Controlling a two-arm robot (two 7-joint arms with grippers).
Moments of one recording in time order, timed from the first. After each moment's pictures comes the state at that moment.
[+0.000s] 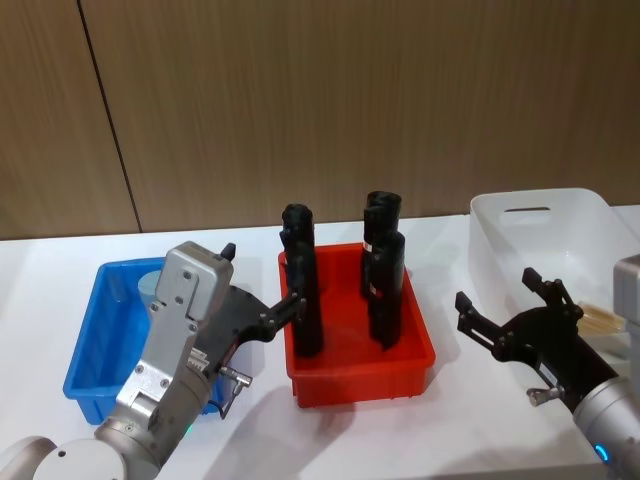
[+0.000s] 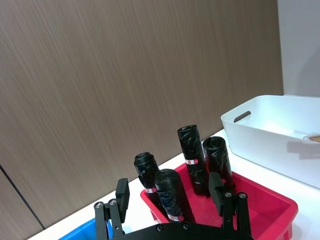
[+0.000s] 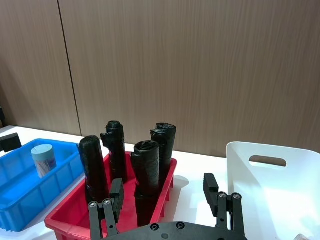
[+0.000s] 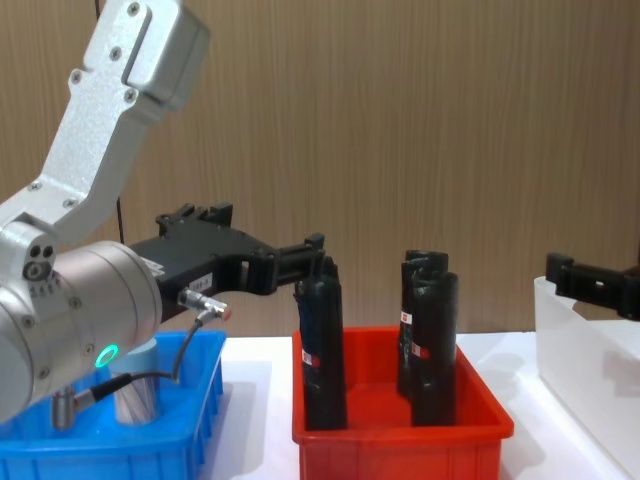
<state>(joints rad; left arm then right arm) -0.24 0.38 0.45 -1.63 -0.20 0.01 -0.01 -0.01 0.34 -0.23 -1.77 0.29 0.03 0.07</state>
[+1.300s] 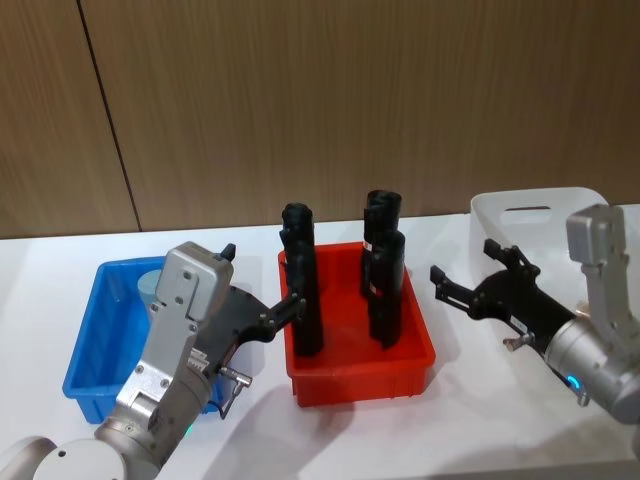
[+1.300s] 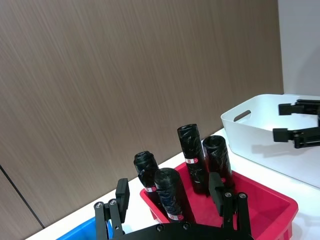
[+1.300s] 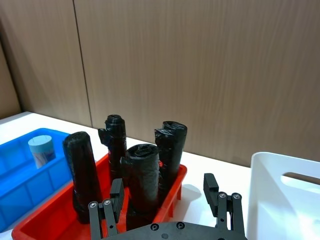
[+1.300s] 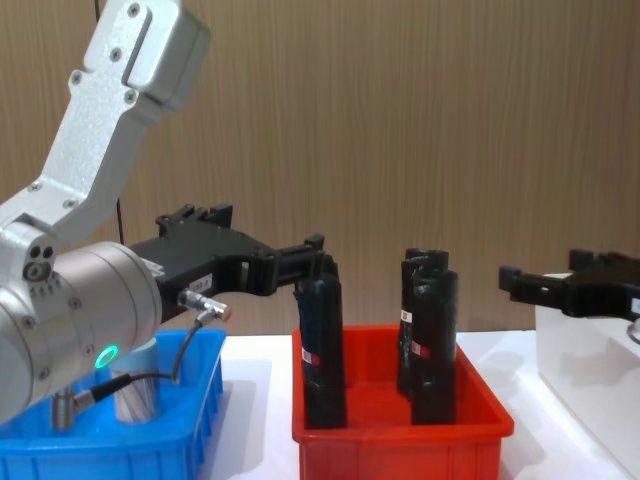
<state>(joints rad) -0.24 0.38 0.45 -1.63 -0.20 0.01 -0.01 0.29 0.26 -0.21 -1.34 0.26 -0.02 0.36</state>
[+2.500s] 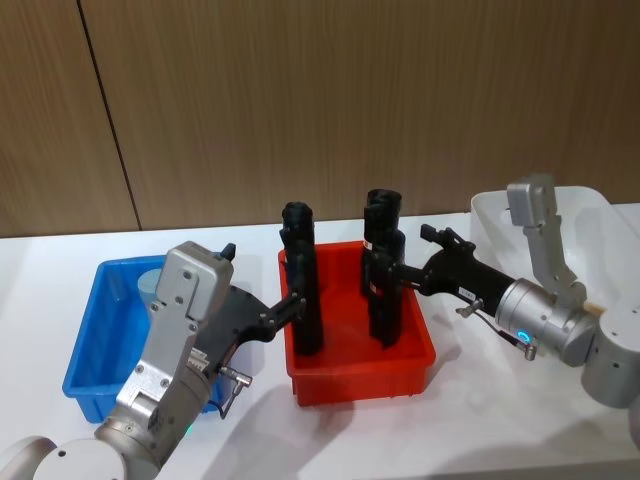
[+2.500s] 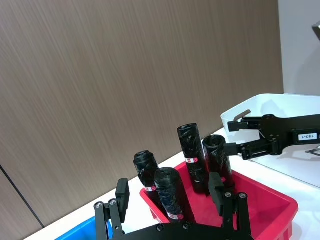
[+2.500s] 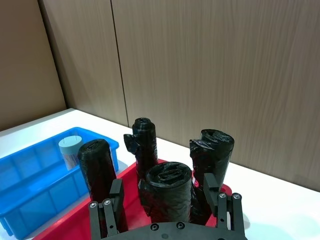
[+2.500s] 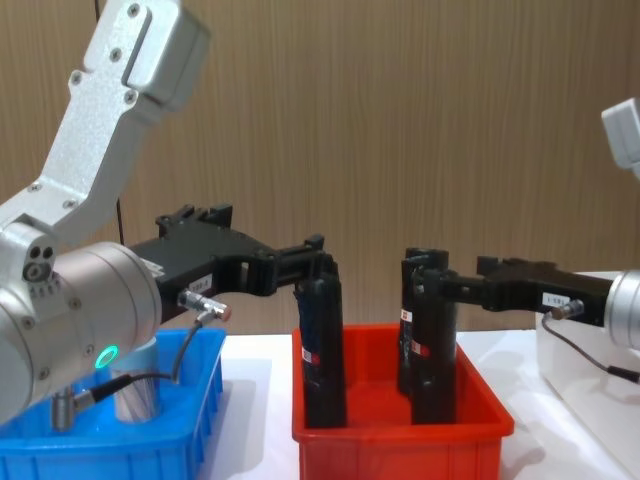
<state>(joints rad) -0.24 0.38 0.45 -1.63 -0.20 0.01 -0.01 0.65 0.15 -0.24 -0.80 0.27 -0.16 0.65</state>
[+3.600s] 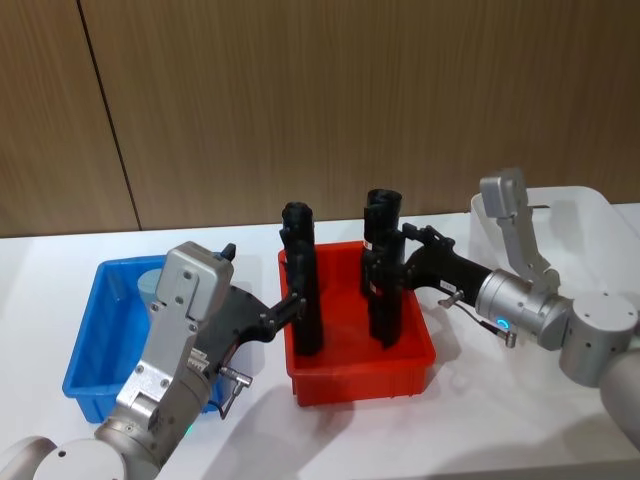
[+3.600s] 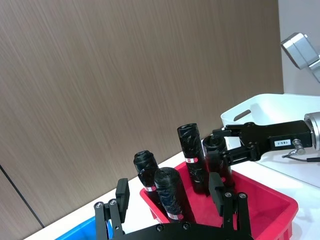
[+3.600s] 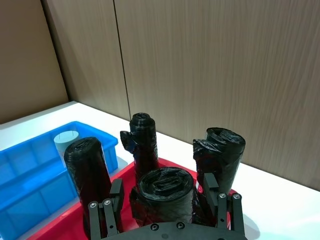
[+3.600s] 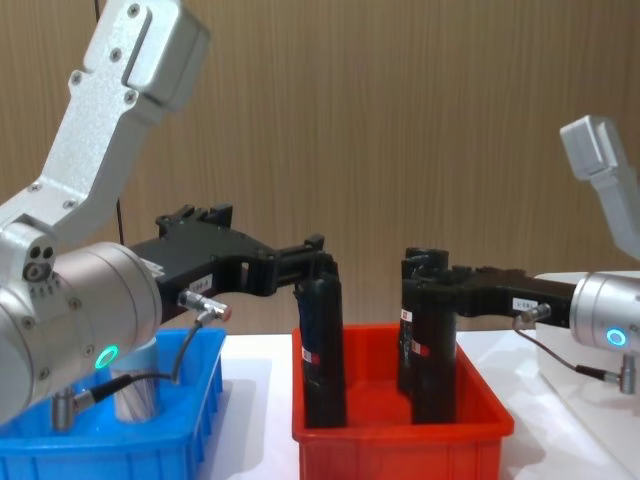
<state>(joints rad) -0.24 0.38 0.45 -1.63 -0.20 0.01 -0.01 0.84 0.09 -0.27 -0.45 0.25 -0.28 0.71</state>
